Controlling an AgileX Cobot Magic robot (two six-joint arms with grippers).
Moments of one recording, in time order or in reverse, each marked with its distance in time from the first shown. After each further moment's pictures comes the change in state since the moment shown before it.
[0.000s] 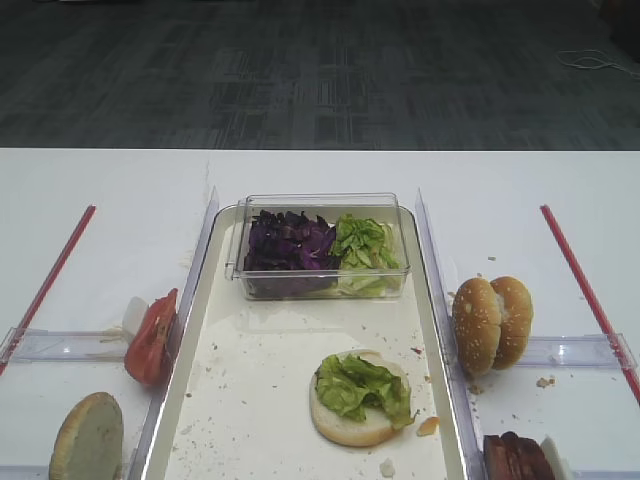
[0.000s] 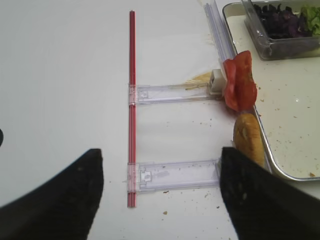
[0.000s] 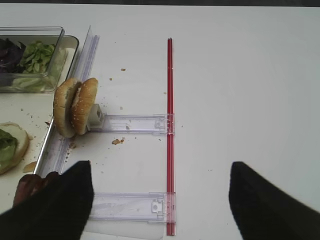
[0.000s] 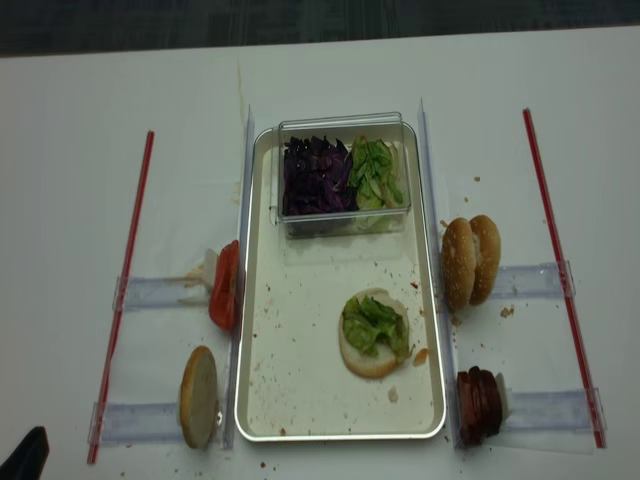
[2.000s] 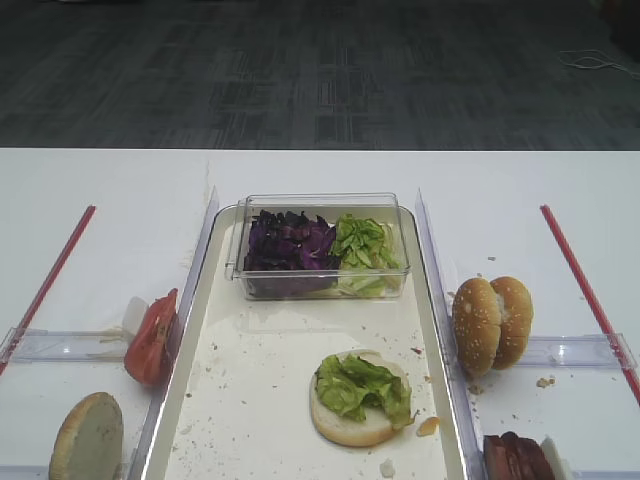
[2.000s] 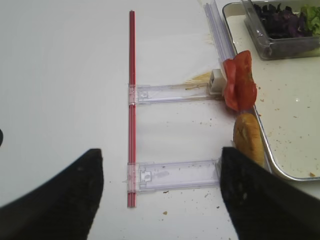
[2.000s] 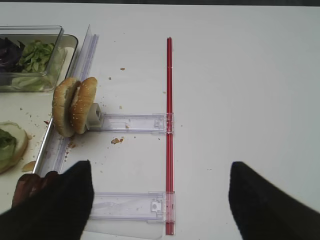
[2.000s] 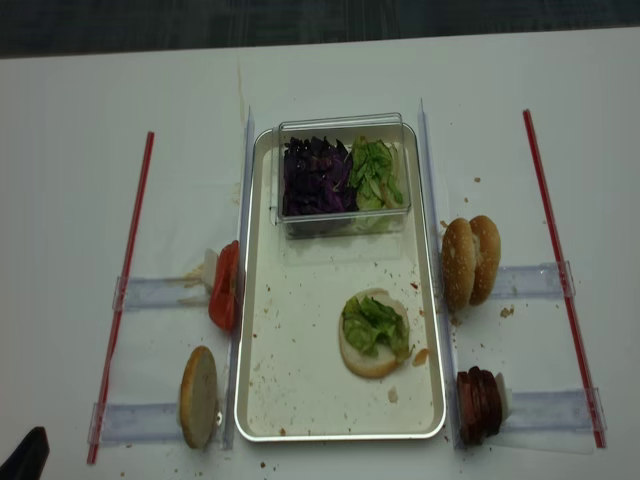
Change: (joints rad) left arm 0.000 0.000 0.000 0.000 0.000 0.000; right arm 0.000 0.000 0.000 -0.002 0.003 0.001
